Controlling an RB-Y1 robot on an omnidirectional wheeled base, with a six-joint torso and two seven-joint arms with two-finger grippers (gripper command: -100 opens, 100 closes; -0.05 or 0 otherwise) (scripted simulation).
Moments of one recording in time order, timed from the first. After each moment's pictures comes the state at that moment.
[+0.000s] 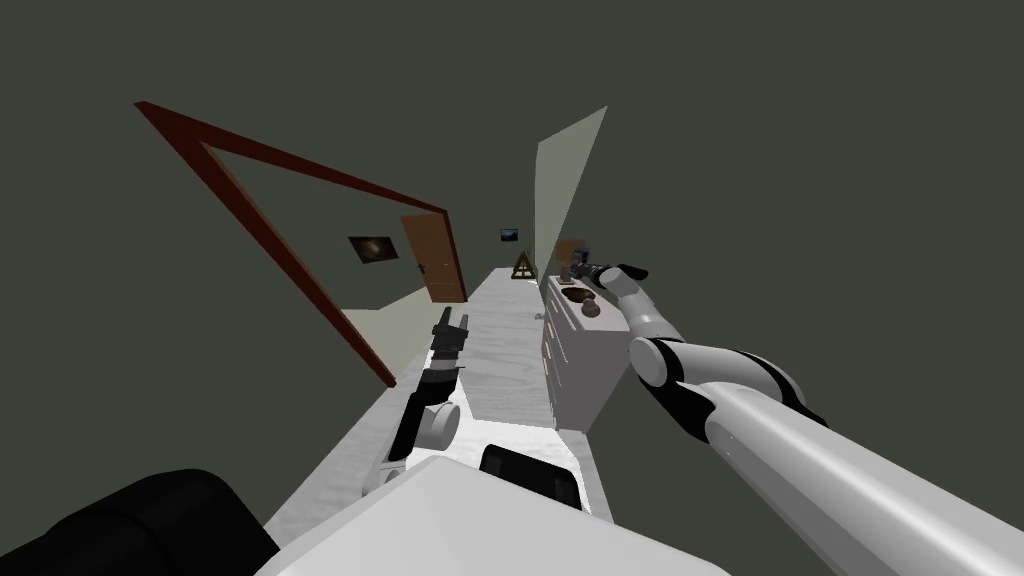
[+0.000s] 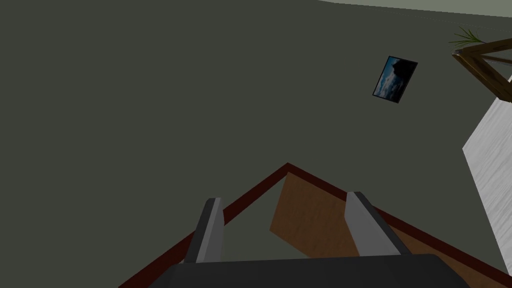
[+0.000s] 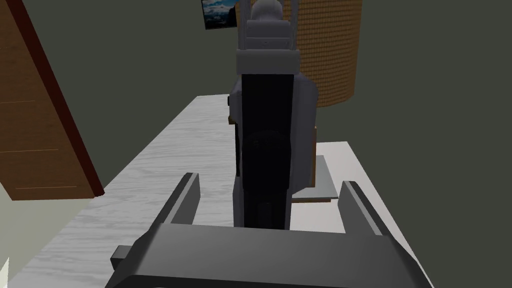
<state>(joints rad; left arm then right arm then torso) 0.46 -0.02 -0.04 -2.23 0.11 -0.40 0.17 -1.24 -0.36 -0.31 -0.65 -0.73 0.37 -1.04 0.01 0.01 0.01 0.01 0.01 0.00</state>
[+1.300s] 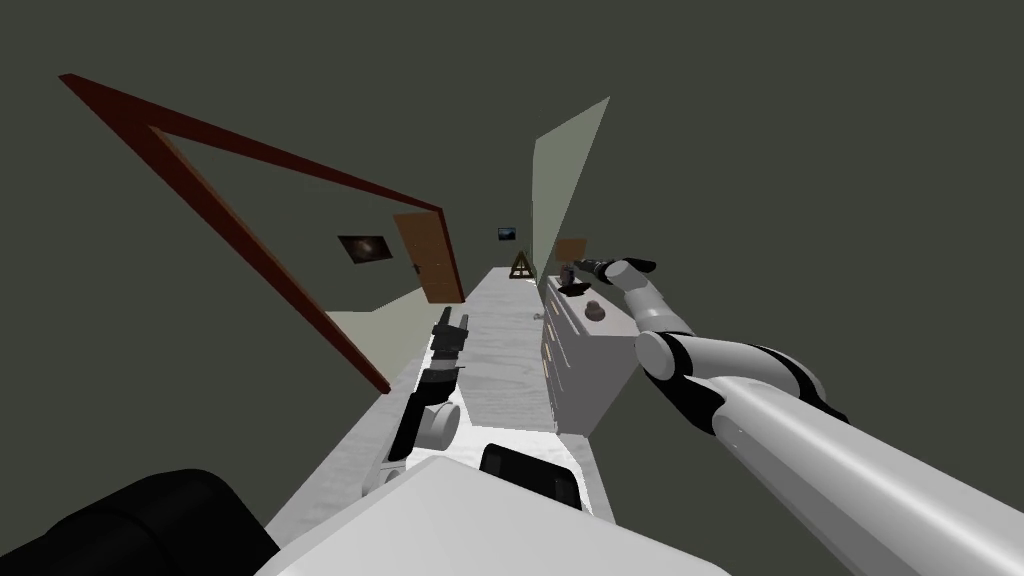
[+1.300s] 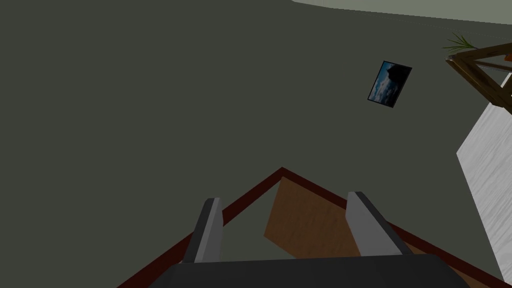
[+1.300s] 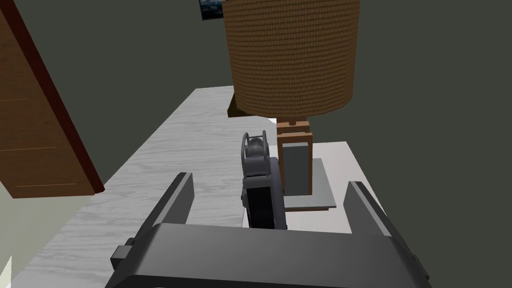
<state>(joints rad) 0.46 -0.02 -0.04 -2.23 0.11 -0.40 0.17 -1.28 -0.40 -0.31 -0.64 -0.72 0.44 -1.08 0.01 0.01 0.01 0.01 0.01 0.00</state>
